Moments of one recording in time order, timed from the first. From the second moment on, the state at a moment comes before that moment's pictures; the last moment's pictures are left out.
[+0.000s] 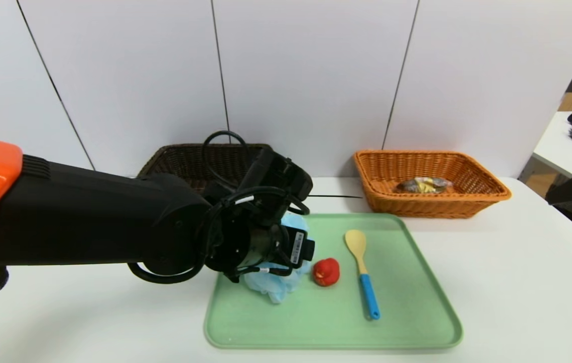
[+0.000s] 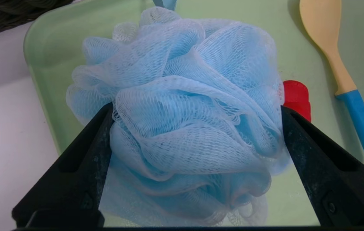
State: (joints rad) left arm -0.83 1.91 -1.30 0.14 0.29 -0.37; right arm 0.33 1.41 -1.72 1.22 -0.28 0.28
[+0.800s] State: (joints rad) left arm -0.83 1.99 -1.30 0.13 0.29 -0.38; right arm 0.33 1.38 -1.71 1.22 -0.27 0.28
